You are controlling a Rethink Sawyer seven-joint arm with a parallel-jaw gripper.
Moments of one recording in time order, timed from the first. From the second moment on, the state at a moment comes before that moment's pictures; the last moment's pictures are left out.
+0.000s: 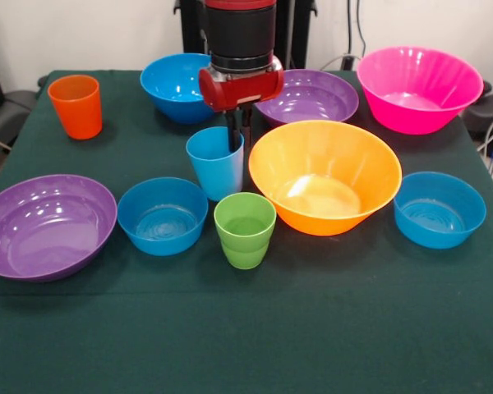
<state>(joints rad) -0.60 -0.64 0.44 1.79 -0.71 0.40 1.56</state>
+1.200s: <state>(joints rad) -0.60 -0.61 0.44 1.71 -0.71 0.58 1.56</state>
